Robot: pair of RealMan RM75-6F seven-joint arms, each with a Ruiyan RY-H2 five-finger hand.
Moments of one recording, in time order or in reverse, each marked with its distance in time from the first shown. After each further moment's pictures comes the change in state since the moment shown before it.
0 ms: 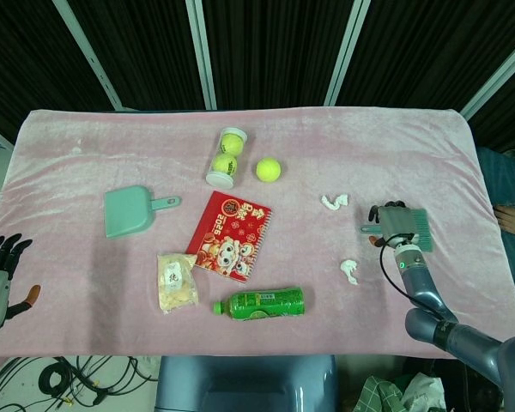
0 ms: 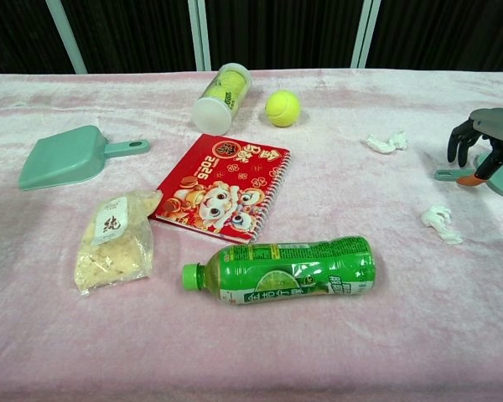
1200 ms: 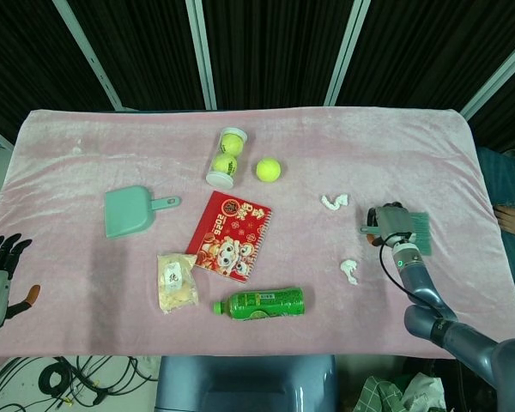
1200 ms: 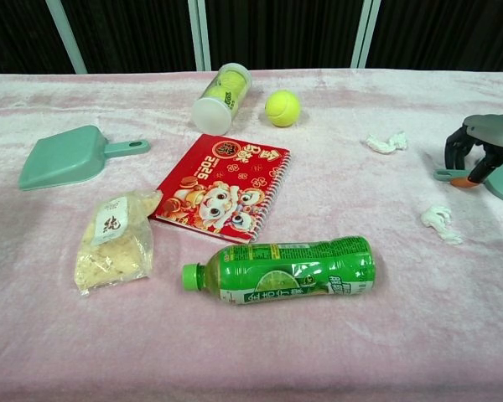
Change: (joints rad) left arm -0.001 -0.001 -0.001 -0.001 -0.006 -0.003 0.007; right arm -0.018 -0.032 0.060 0.072 -0.089 -0.076 0.057
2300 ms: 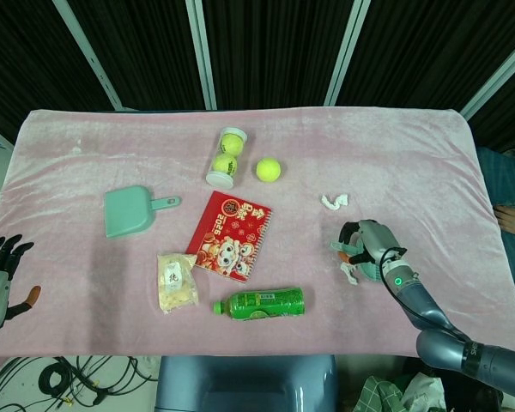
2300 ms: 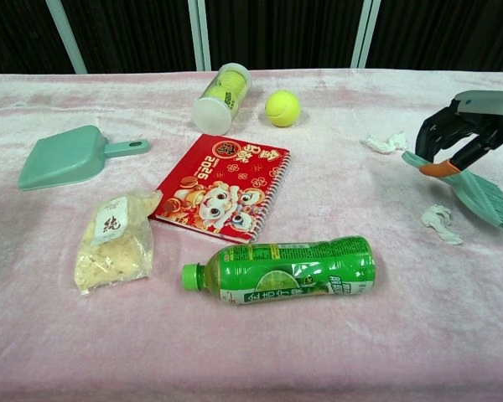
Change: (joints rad) left arm 0.001 0.009 0.004 -0.007 0.002 -0.005 -0.015; right arm -0.068 0.284 0.061 -0.653 0.079 0.081 0.130
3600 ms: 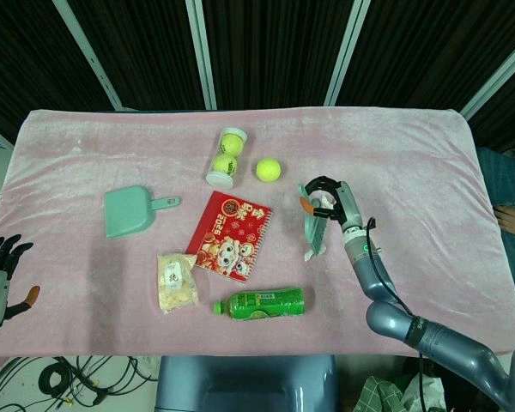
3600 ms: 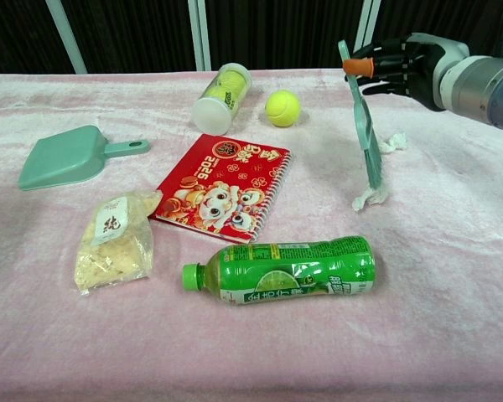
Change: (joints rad) left arm -0.003 0.008 -0.001 -0.001 -0.009 -0.012 -0.012; right arm 0.046 -0.288 0.335 0.221 -0.022 -0.044 0.589
